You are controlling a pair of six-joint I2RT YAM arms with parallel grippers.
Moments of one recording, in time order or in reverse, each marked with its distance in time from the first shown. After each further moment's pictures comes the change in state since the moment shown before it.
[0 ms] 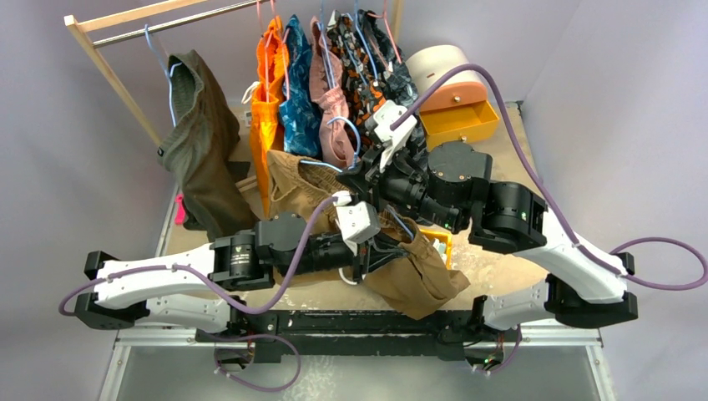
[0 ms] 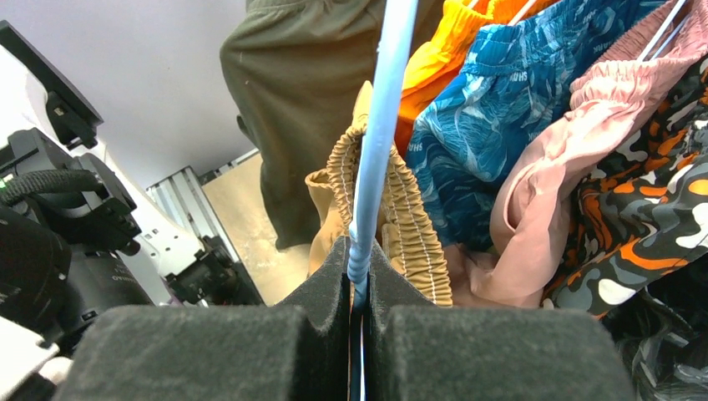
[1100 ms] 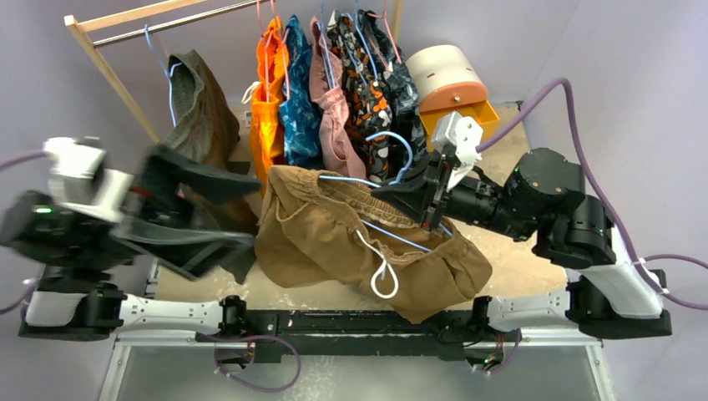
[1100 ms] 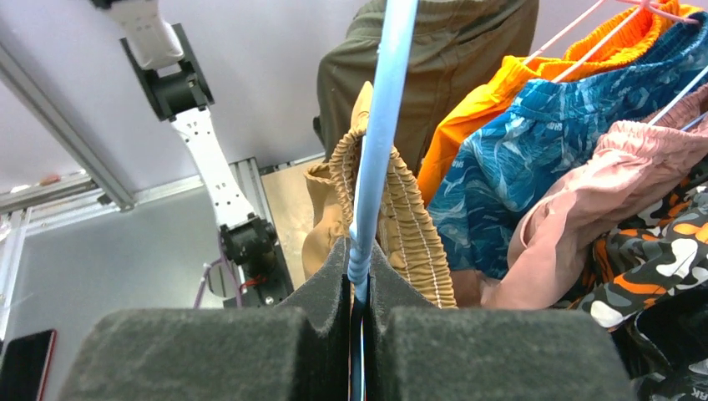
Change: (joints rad) left arm 0.000 -0.295 0.369 -0.240 0.035 -0.109; right arm 0.000 -0.171 -0.012 -0.042 -0.212 -0.093
